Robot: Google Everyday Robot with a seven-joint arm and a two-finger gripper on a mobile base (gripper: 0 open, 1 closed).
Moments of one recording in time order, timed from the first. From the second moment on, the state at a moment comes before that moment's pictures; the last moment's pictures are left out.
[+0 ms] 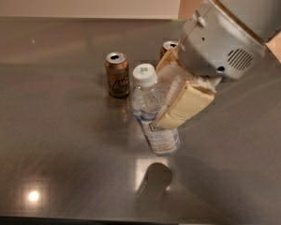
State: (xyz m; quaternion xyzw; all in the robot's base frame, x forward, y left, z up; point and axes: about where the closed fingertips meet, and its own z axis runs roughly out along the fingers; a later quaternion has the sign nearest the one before) arm 0.361 -0.032 0.995 -0.73 0.62 0.19 0.21
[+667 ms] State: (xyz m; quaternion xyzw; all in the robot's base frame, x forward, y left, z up) arm 0.410 -0.088 0.989 -0.73 0.67 0.05 0.11
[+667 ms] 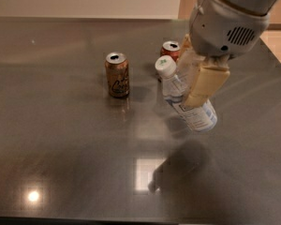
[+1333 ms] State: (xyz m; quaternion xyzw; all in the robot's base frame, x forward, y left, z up) arm 0.438 -0.126 0.944 -0.74 0.68 -0.05 0.03
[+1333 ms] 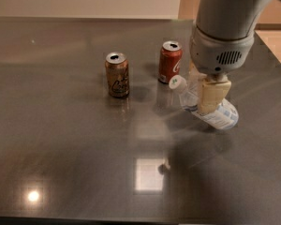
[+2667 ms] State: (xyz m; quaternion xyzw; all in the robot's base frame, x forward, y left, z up) arm 0.420 -0.137 0.869 -0.77 0.63 -0.10 -0.09
